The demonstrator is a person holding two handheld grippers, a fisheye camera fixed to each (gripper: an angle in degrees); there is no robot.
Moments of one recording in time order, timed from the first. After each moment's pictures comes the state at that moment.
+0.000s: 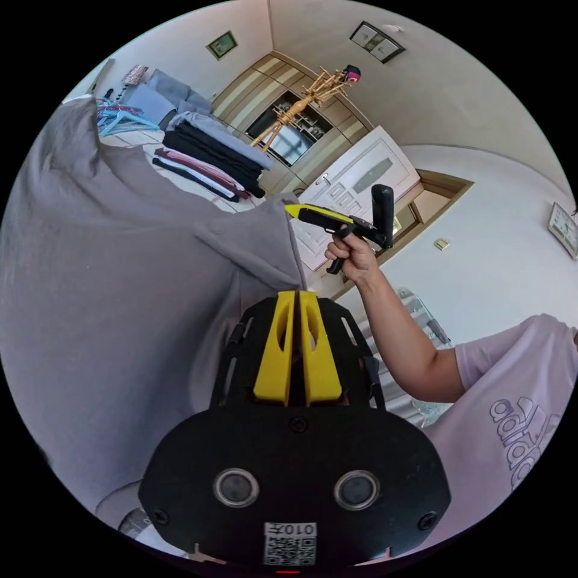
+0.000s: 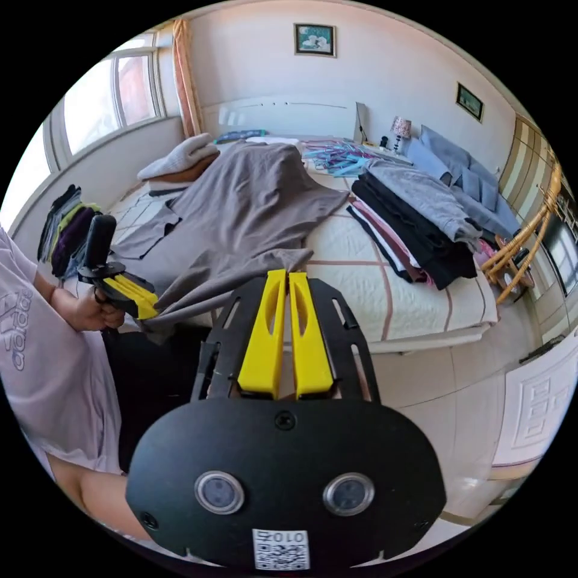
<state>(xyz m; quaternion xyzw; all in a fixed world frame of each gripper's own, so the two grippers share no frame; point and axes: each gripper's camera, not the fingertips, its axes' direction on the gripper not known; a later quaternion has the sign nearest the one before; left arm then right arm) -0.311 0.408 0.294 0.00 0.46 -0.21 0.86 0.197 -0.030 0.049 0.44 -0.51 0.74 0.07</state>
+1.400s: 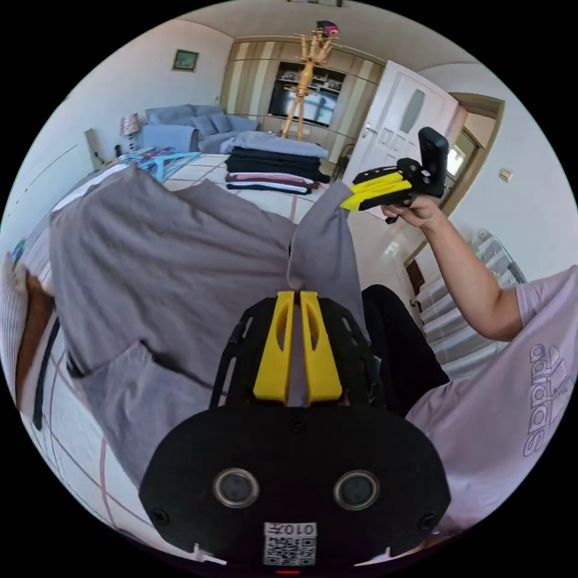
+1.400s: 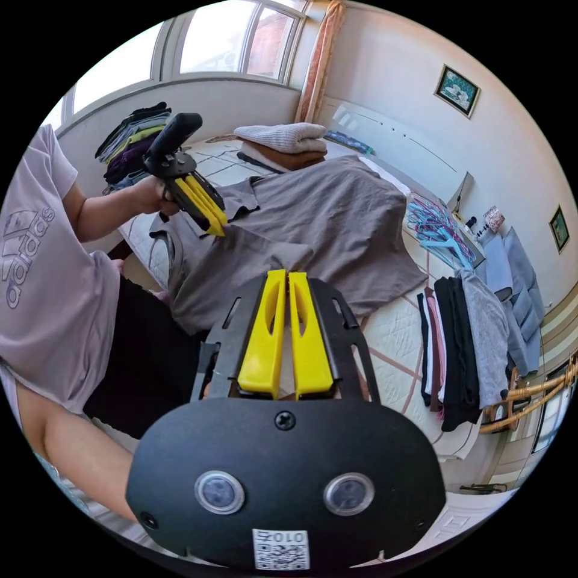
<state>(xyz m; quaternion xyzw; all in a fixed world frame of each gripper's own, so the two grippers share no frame) -0.234 0.403 0.249 -0.09 0.25 -0.07 0.96 0.326 0.045 0.023 0.59 -0.38 0.67 0.23</state>
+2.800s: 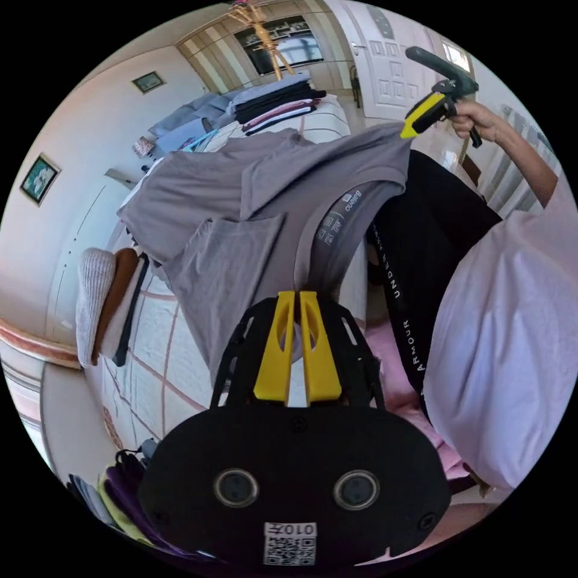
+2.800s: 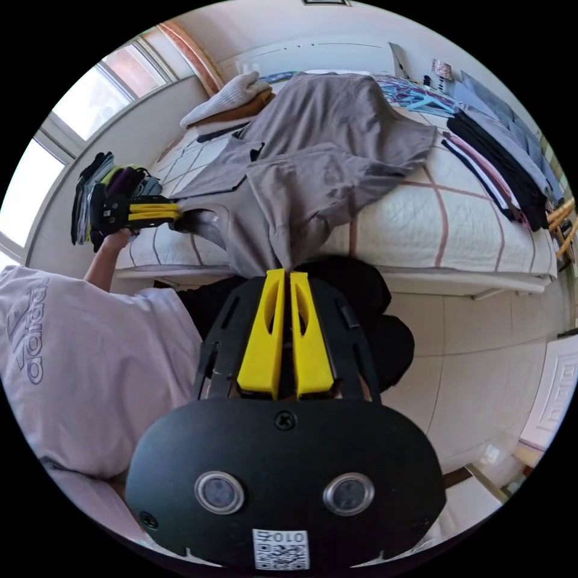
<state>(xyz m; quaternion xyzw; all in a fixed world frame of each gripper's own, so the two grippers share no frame) -0.082 0.466 0.095 -0.20 0.05 0.11 0.97 0.379 0.030 -0.012 0.50 -0.63 0.60 0.05</state>
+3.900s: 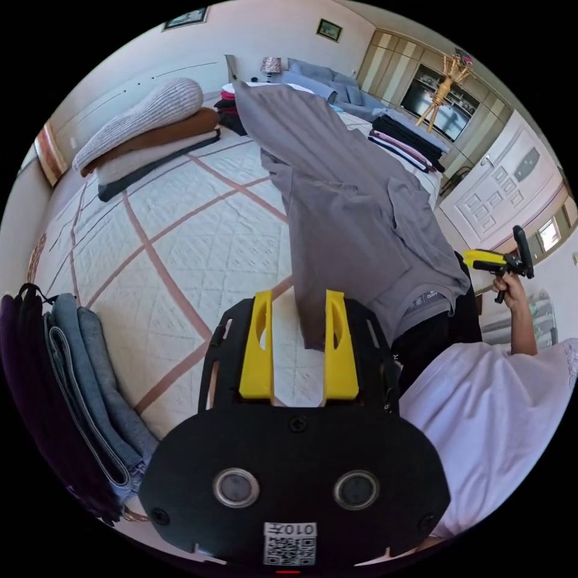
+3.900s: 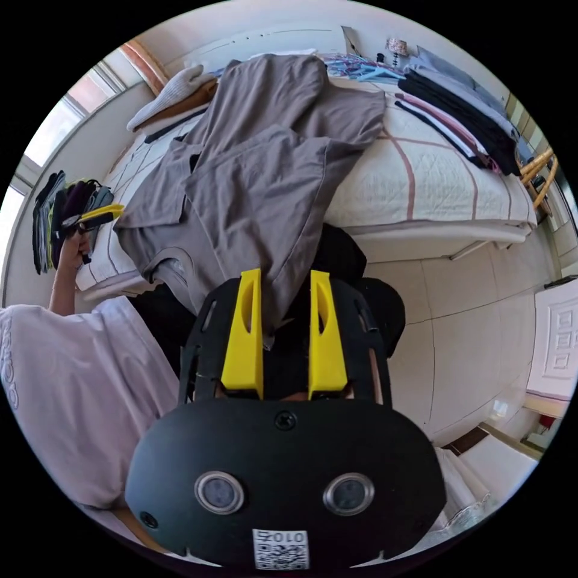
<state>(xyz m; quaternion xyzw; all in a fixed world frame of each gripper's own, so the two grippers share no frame) -0.358 0.419 0.008 -0.22 0.09 -0.25 0.94 0.385 -0.027 0.034 0.41 -0.67 0.62 0.05</state>
